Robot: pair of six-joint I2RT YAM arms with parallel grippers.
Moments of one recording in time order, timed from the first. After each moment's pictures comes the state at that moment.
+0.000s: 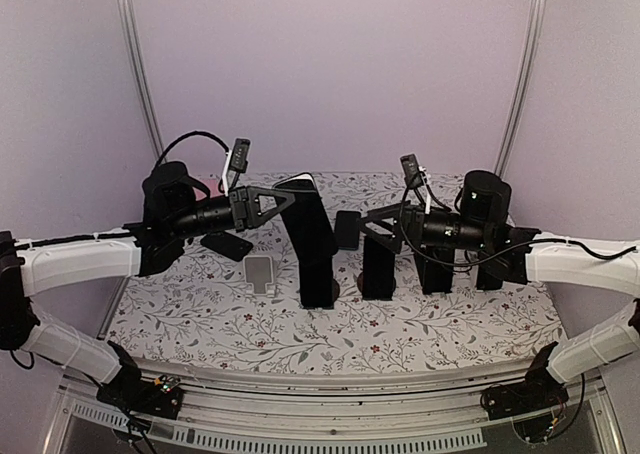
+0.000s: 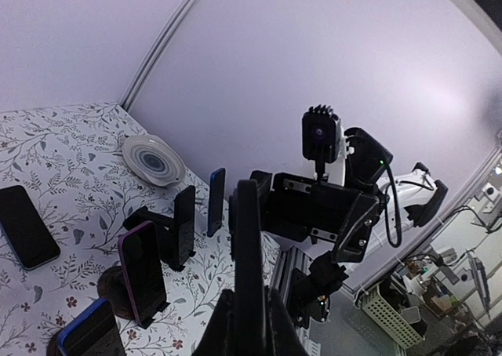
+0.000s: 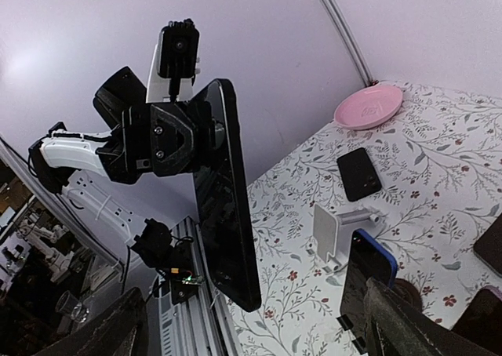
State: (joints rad) left arm -0.65 1.31 0.79 0.58 0.59 -0.69; right arm 0.75 1.29 0.80 0.42 -0.51 0.51
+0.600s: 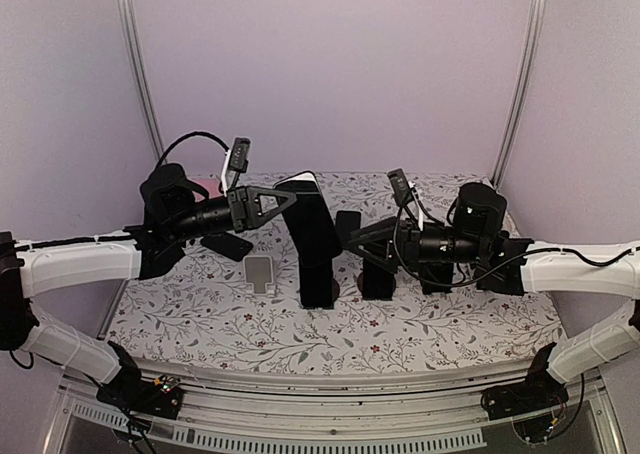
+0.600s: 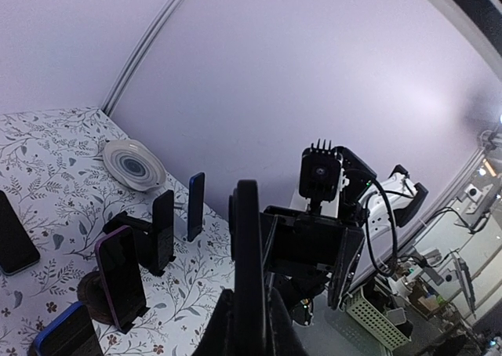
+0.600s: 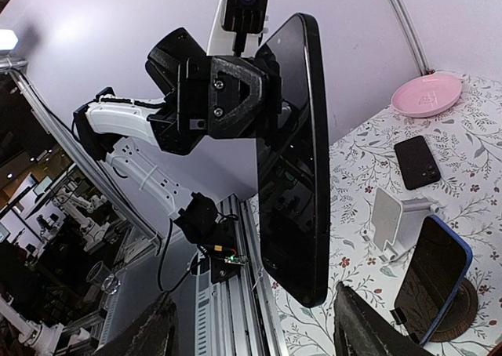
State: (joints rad) left arm -0.68 1.30 0.78 0.64 0.60 -0.74; right arm 0.84 1.31 0.75 0.51 -0.62 0.54
